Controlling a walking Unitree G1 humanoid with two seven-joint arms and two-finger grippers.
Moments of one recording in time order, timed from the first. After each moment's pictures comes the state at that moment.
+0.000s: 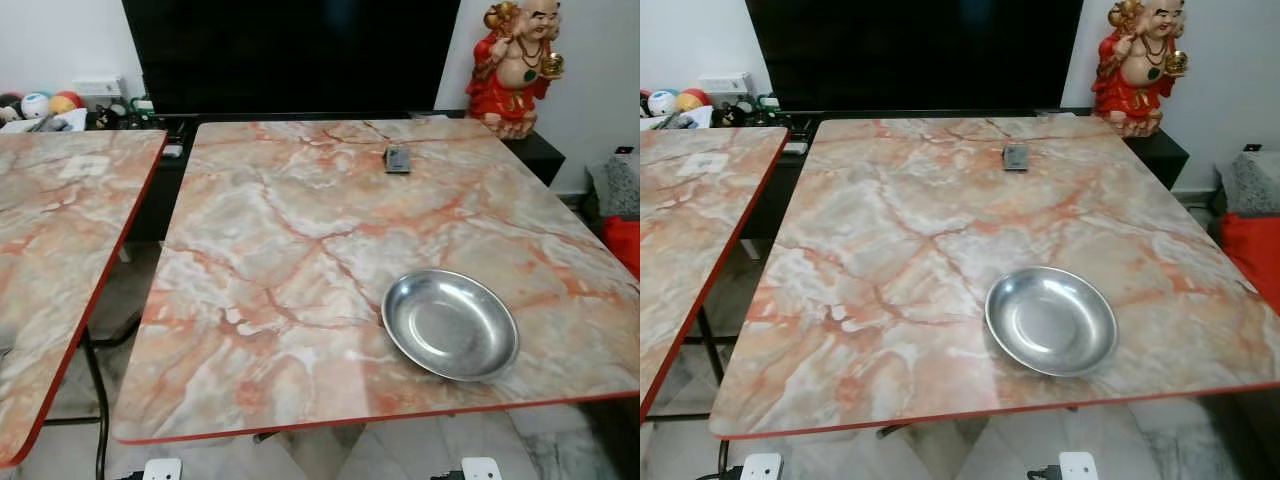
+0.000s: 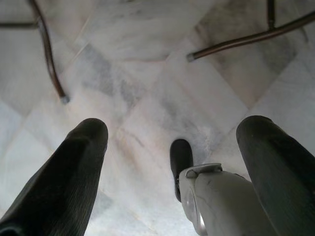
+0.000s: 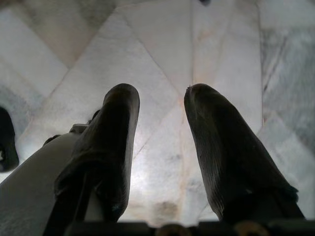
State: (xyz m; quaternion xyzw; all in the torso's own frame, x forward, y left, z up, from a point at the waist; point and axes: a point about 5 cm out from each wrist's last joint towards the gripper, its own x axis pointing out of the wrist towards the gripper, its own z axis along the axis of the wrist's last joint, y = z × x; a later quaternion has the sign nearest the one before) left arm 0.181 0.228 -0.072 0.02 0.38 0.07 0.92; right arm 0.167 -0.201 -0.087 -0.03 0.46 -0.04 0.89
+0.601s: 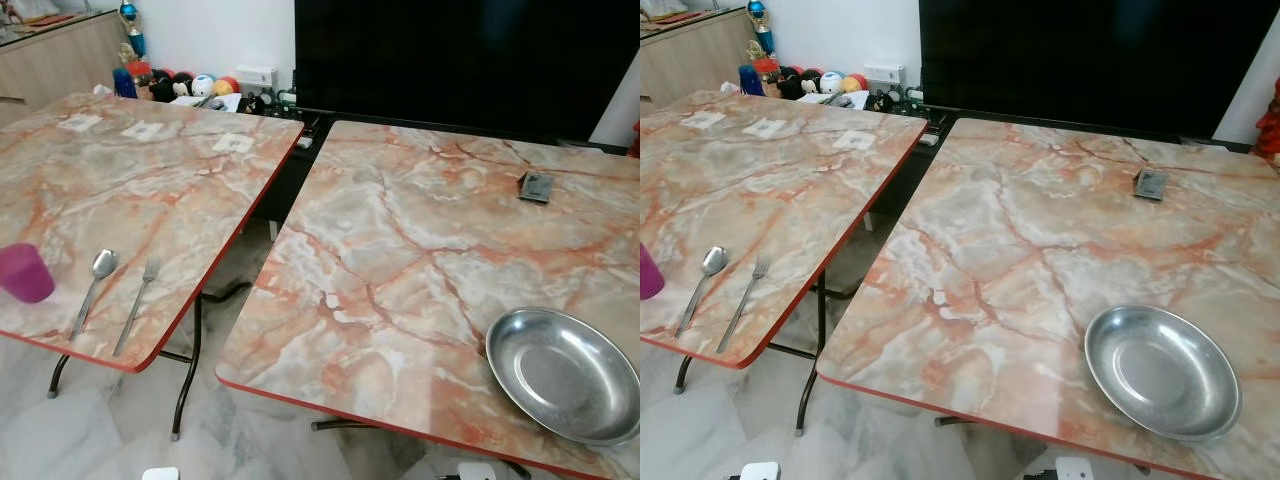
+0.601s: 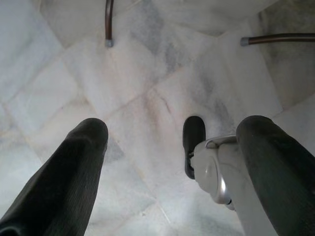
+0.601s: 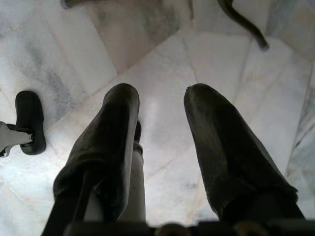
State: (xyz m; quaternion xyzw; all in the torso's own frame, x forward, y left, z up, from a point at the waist) left arm 0.170 0.230 -0.077 0.01 0.40 0.07 0.91; right arm 0.163 -0.193 -0.091 0.01 0.46 -0.04 0.88
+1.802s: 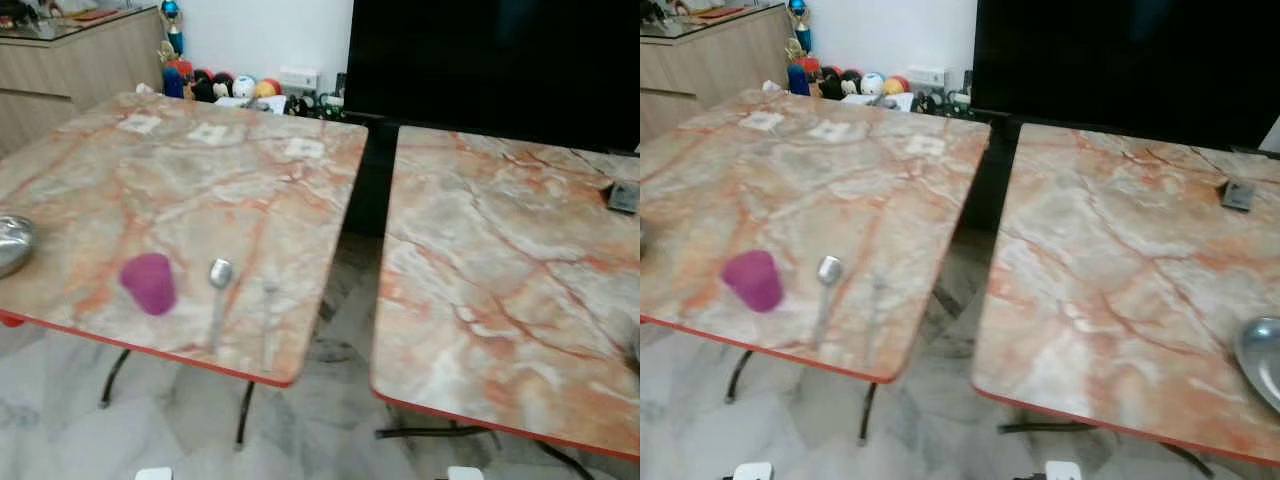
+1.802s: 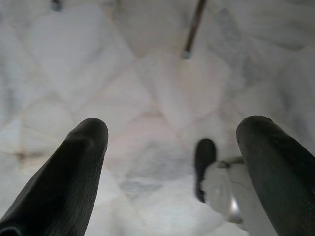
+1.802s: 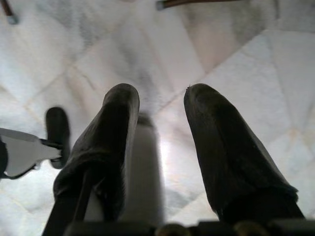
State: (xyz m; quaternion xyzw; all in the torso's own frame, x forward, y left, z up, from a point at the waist) left arm 0.173 0.236 -0.075 0.01 0.40 0.08 0.91; right arm 0.163 -0.179 -0.093 0.02 0.47 -0.03 0.88
